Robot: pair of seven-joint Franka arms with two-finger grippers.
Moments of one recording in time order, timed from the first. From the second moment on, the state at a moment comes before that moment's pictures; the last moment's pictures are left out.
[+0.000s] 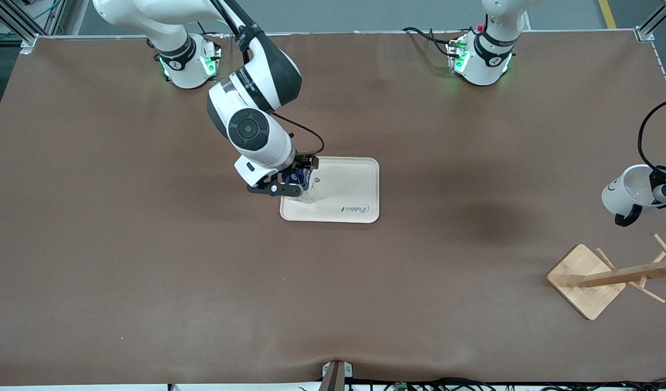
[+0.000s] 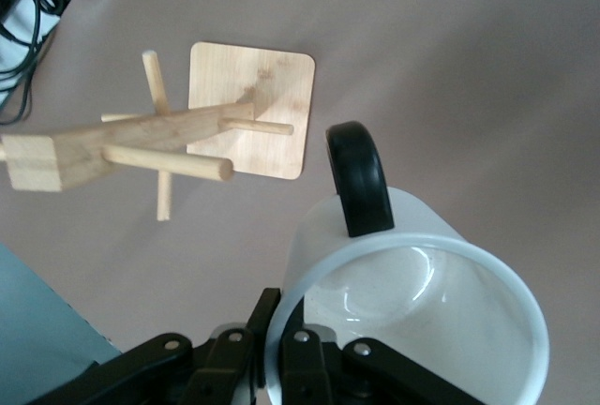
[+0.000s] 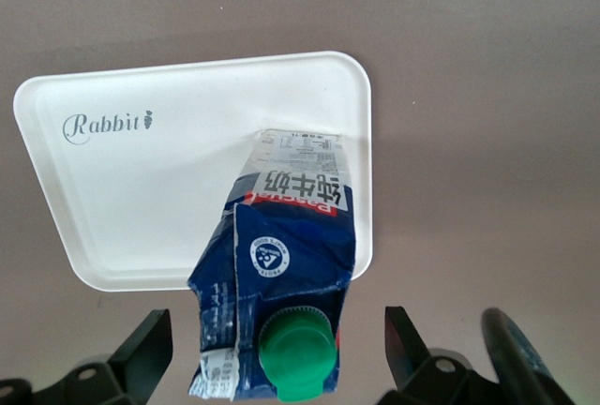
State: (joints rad) left arm 0.49 0.27 -0.37 -1.51 0.27 1.80 0.84; right arm 0.66 0.43 -0.02 -1.62 0.23 1.89 0.66
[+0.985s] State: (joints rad) left arm 0.48 0.31 -0.30 -1.45 0.27 1.80 0.94; right arm 0.69 0.47 -0.02 -1.63 0.23 1.93 0.67
